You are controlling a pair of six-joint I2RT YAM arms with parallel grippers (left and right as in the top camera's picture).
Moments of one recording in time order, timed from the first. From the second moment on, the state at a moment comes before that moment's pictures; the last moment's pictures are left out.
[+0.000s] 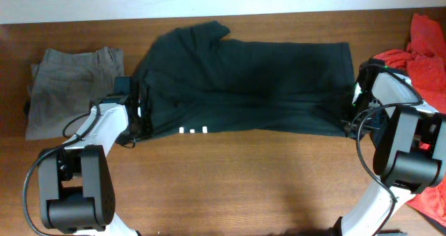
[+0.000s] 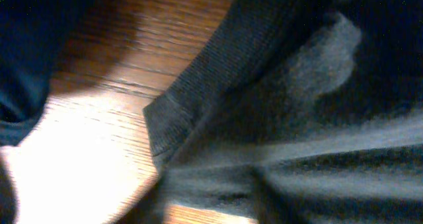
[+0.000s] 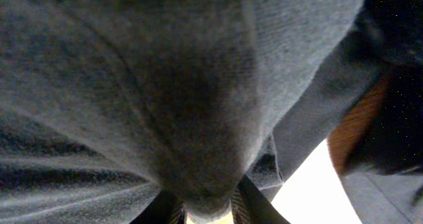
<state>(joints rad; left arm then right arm) 0.01 1.83 1.09 -0.74 -0.10 -0.21 -0.30 2.05 1.39 -1.04 0.11 0.08</state>
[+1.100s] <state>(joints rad) 0.18 1.82 1.06 -0.93 -0.11 -0.21 -0.32 2.05 1.38 -1.22 0.09 0.12</state>
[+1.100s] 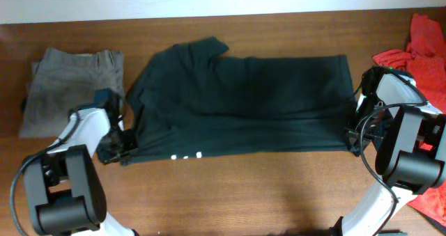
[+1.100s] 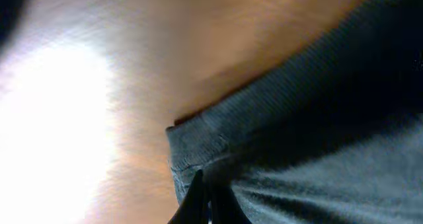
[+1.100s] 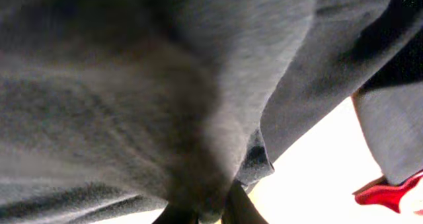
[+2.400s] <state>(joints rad) 0.25 1.40 1.04 -0.83 0.23 -0.11 -0.26 1.59 1.38 -1.18 0.03 0.12</state>
